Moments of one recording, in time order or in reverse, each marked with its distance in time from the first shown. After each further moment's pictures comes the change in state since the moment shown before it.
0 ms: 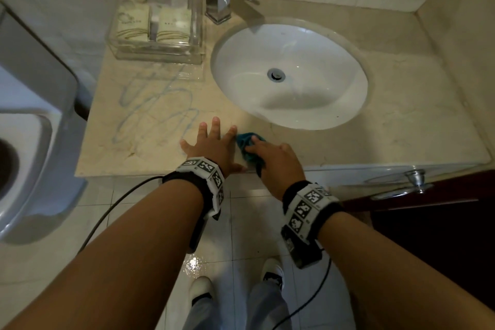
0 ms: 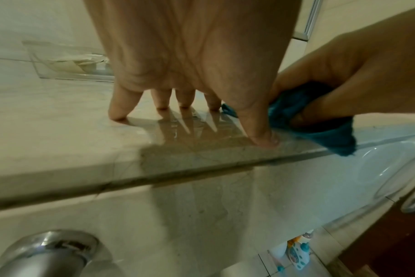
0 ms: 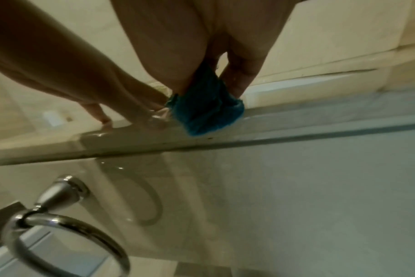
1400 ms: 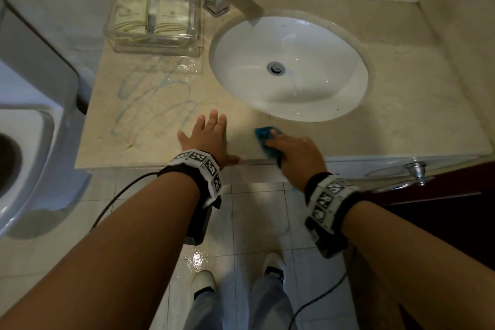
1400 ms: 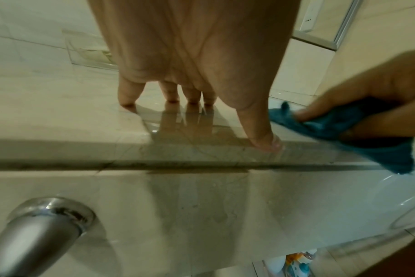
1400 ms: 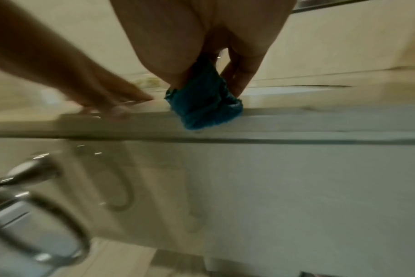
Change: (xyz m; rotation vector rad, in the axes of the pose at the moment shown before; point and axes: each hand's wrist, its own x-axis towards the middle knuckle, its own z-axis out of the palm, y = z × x) left_hand -0.002 -0.007 0.002 -0.050 0.064 -0.003; right_hand -0.005 0.049 -0.006 -0.028 0.049 -0.046
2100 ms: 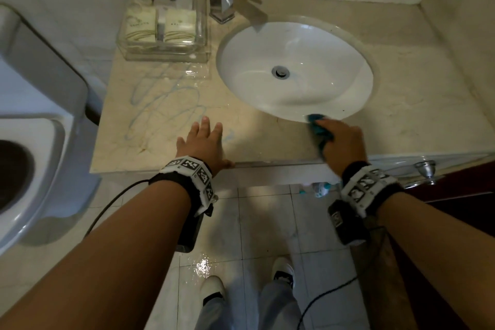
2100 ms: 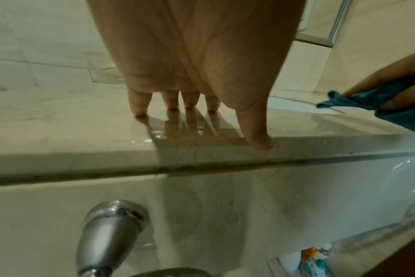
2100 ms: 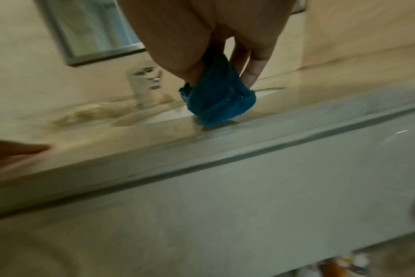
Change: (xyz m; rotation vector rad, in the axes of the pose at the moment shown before) left_hand -0.005 -0.031 0.000 0.046 0.003 0.005; right_hand 0.005 0.040 -0.030 0.205 0.335 0.236
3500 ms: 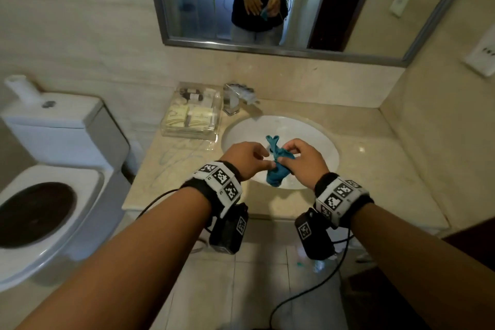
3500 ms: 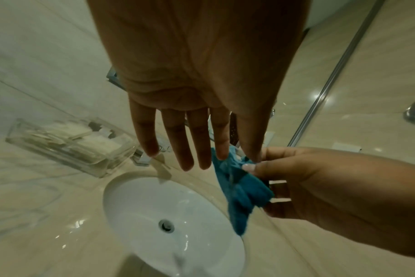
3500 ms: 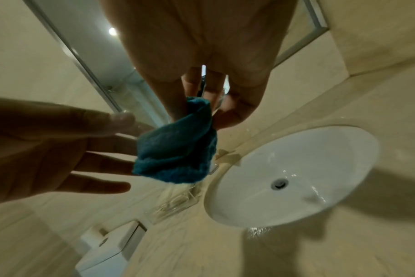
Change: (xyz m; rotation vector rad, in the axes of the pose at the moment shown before) left_hand -0.102 0.128 -0.150 -0.535 0.216 0.208; right_hand 0.010 -0.109 -0.138 0.441 -0.219 -0.079
